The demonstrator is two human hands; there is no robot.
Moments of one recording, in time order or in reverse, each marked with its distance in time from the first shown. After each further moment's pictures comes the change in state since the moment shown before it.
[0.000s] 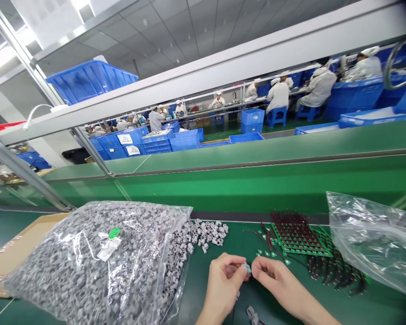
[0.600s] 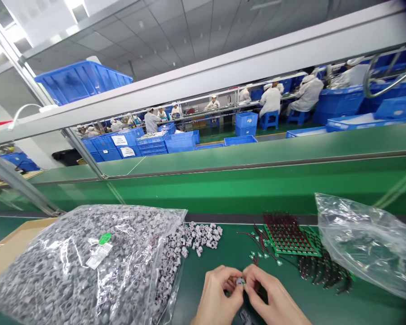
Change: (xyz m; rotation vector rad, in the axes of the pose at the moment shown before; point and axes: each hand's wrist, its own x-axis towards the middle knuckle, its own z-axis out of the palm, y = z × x) left_hand -0.014 0.001 -0.007 0.516 -0.104 0.089; right_hand -0.021 0.007 0.021 -0.228 0.135 -0.165
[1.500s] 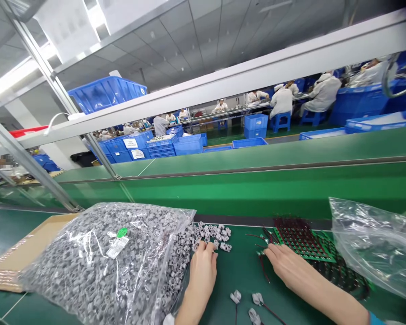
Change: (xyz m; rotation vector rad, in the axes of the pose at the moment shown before) left_hand 0.024 -0.006 -0.051 0.492 0.217 -0.032; right_hand 0.039 0.056 -0.059 -0.939 0.125 -0.533
